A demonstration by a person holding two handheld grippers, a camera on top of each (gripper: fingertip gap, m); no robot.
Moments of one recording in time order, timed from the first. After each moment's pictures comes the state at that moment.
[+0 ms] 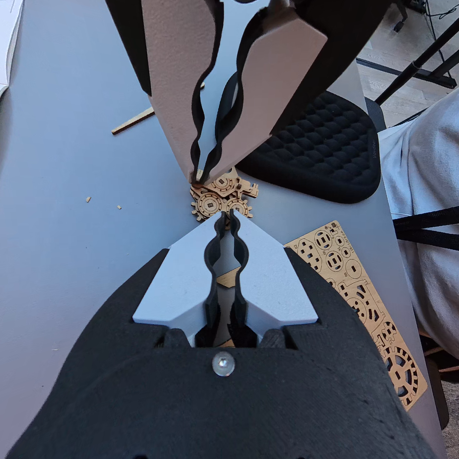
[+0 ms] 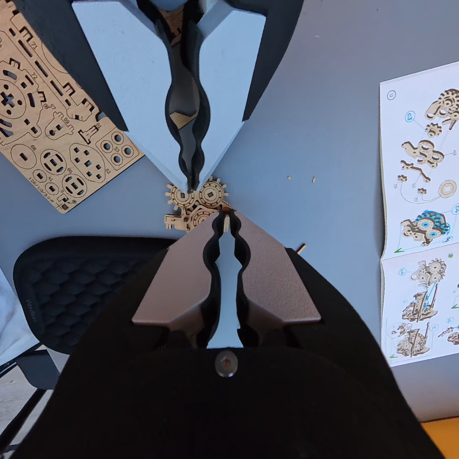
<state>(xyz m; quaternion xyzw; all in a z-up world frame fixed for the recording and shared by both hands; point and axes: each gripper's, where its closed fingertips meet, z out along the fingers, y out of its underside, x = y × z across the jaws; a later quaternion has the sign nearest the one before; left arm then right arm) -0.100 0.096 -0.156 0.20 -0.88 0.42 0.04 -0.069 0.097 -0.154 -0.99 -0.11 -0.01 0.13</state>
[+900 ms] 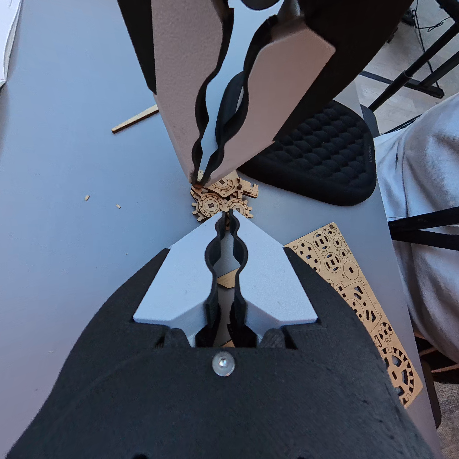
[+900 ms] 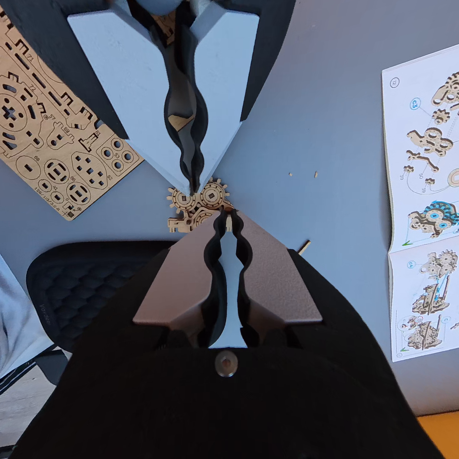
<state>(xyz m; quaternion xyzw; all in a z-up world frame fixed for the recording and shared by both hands) -0.100 0.096 -0.156 0.21 -0.88 0.43 0.05 -0.070 0.097 -0.154 -0.99 -0.08 -0.01 0.12</state>
